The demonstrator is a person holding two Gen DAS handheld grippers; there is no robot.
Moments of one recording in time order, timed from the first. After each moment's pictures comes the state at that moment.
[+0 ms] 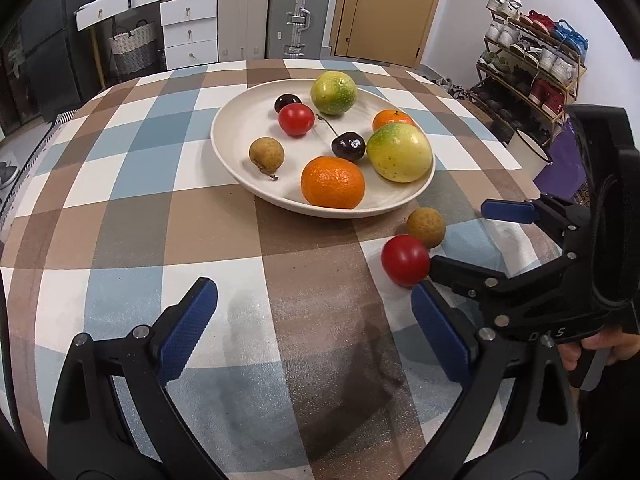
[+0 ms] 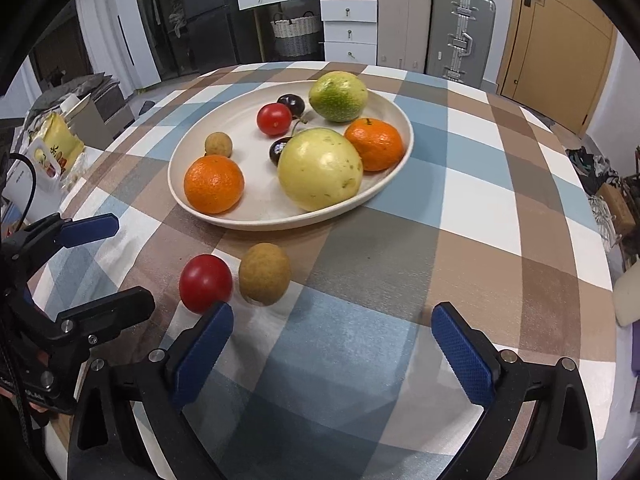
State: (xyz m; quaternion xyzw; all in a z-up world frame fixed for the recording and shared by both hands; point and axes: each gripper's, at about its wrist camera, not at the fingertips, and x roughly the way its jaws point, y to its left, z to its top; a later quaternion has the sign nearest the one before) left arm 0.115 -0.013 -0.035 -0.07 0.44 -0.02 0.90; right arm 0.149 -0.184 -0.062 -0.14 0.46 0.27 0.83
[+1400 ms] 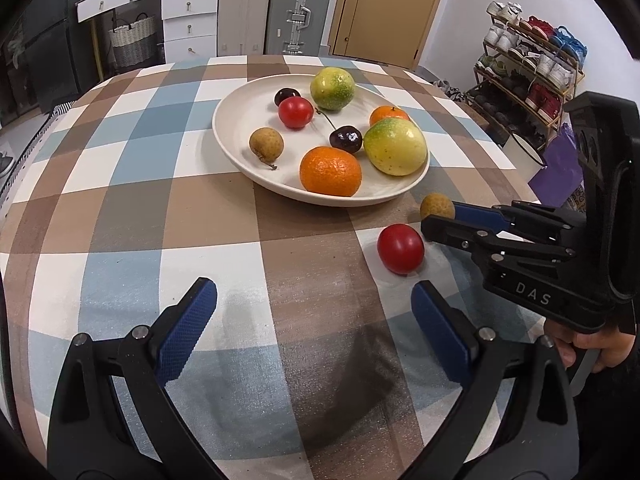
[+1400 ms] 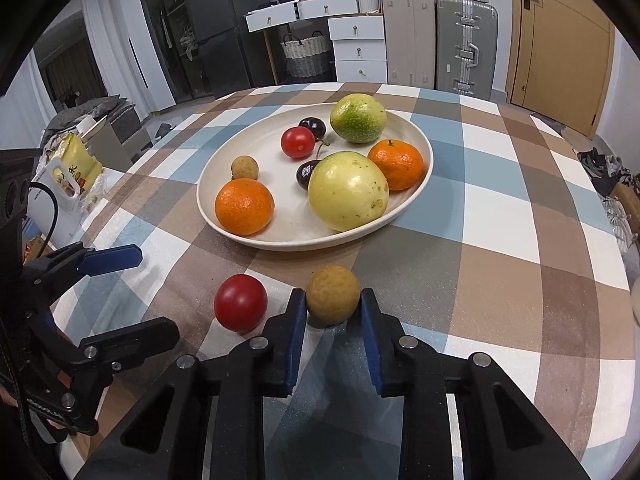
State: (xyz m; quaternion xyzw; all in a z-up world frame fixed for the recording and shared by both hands) left arm 0.107 -0.012 -0.037 -0.09 0.44 -0.02 0.89; right arm 0.140 -0.185 -0.054 -0.09 0.44 0.30 0.84
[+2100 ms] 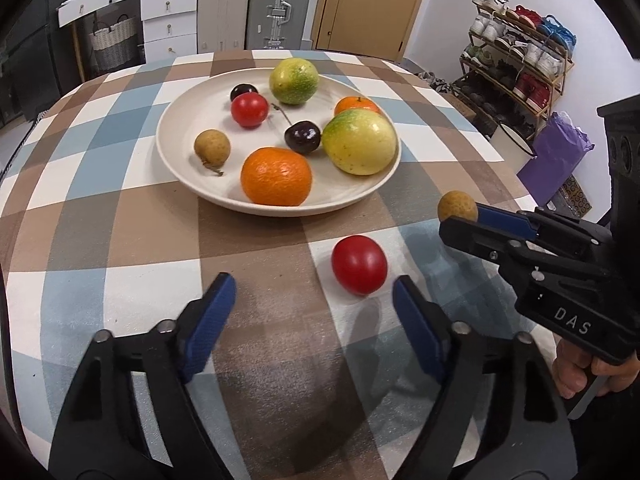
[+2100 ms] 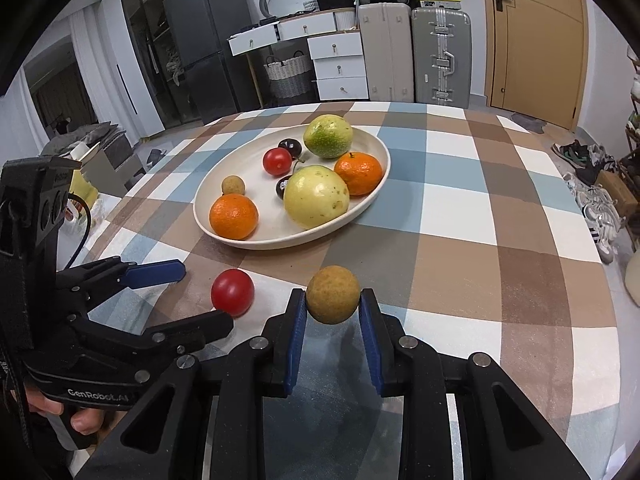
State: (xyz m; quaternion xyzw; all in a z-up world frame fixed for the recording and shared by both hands) left arm 0.131 -0.044 -0.046 -0.08 0.45 -0.05 0.89; right arm 0.124 -0.217 -0.038 -0.06 0.42 0.28 0.86
